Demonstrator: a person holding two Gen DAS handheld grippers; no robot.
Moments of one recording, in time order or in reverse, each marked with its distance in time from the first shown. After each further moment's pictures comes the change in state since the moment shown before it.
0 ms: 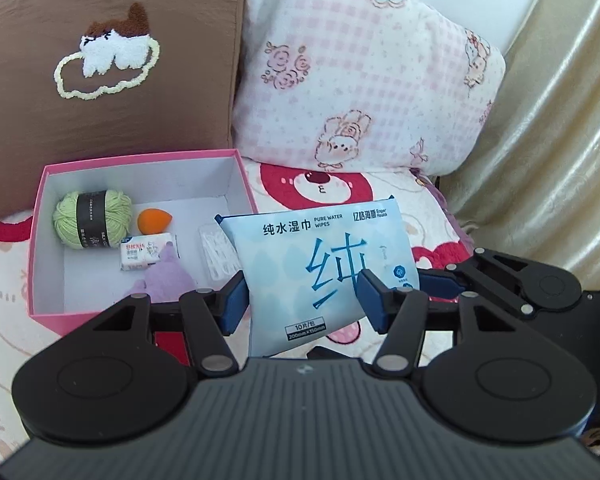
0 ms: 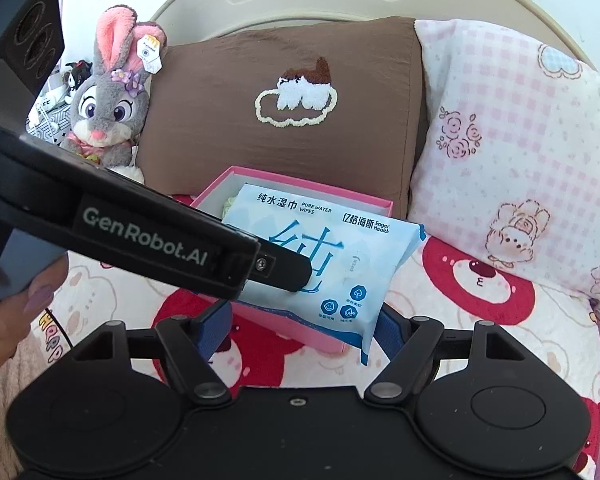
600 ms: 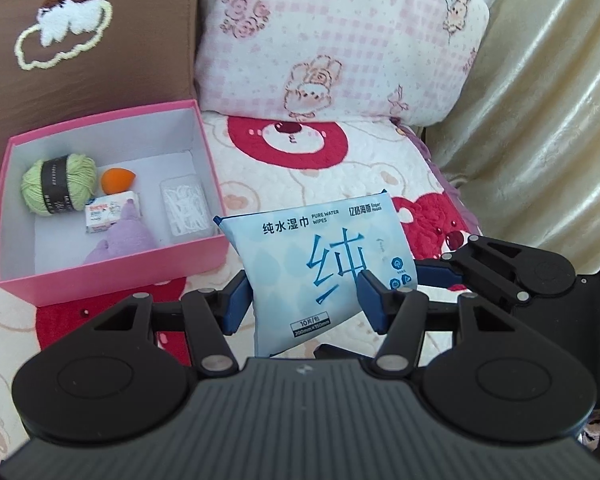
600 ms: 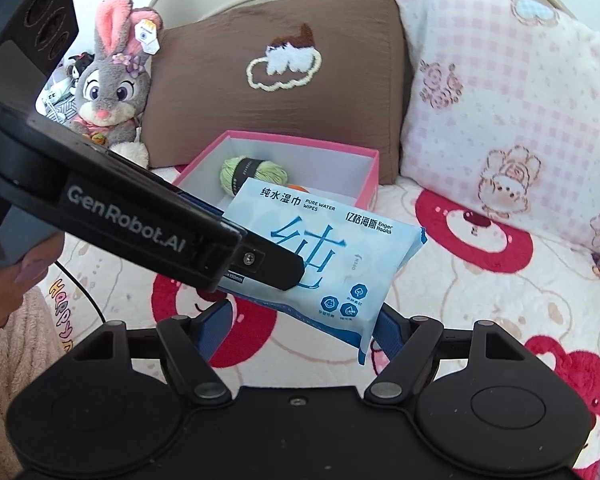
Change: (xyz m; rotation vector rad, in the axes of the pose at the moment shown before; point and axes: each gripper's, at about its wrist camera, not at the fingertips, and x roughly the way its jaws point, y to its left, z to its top) left arm 0.015 -0.046 -0.029 0.064 0.110 -0.005; right arm -0.024 -0.031 -0.044 0.026 0.058 0.048
